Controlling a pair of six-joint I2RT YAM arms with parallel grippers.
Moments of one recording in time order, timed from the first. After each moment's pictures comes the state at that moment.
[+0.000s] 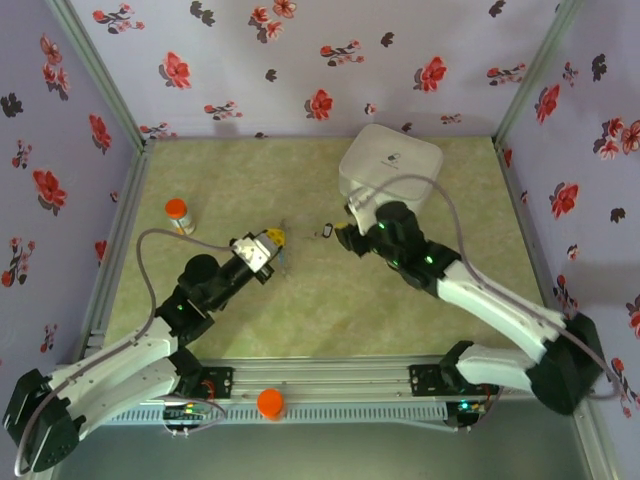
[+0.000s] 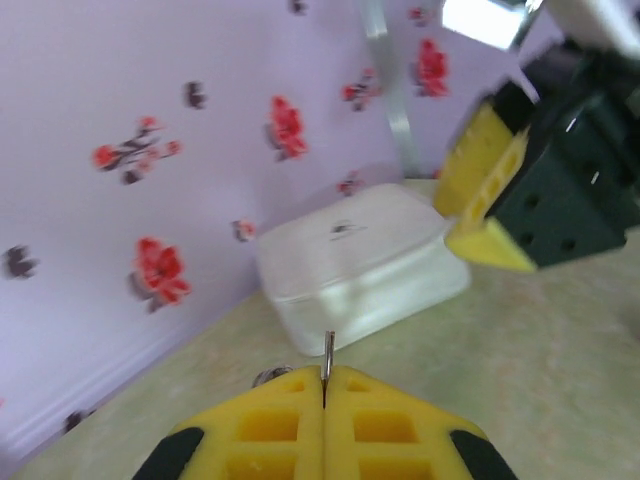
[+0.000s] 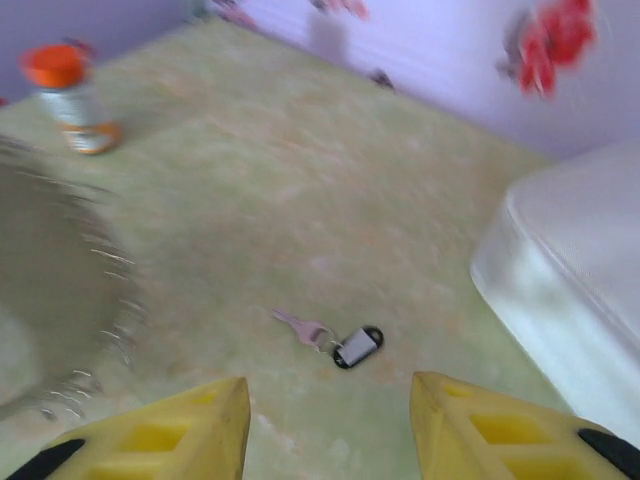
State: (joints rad) left arm -0.80 0.78 0.42 0.39 -0.07 0.30; right arm 0.74 1.23 0.92 -0.18 0.08 0.04
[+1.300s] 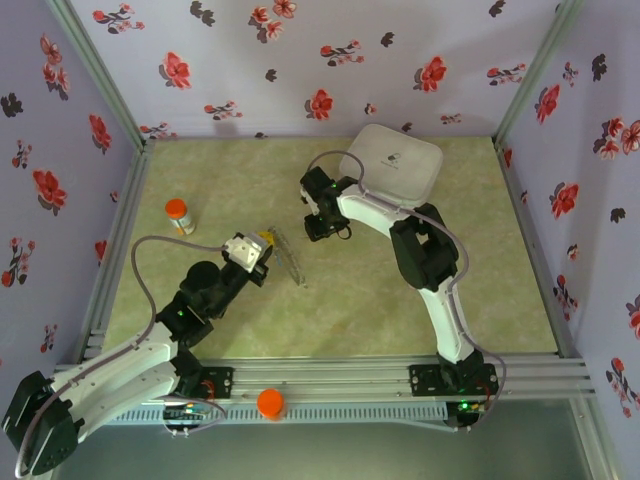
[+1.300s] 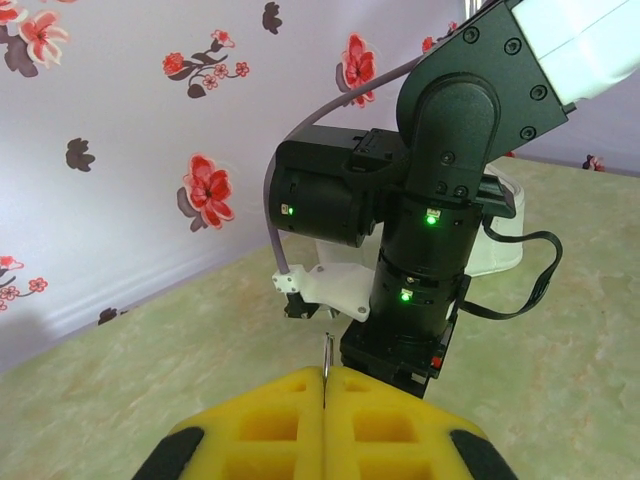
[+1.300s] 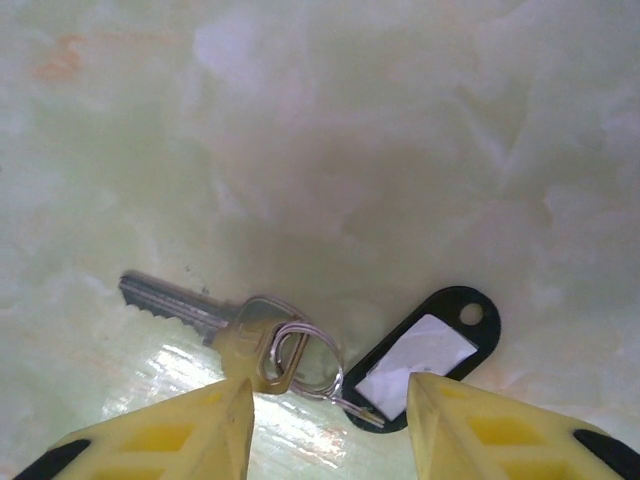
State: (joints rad) left arm -0.80 0.76 0.34 0.39 -0.19 0.18; right arm 0.68 2.23 1.77 -0.81 -0.04 0.15
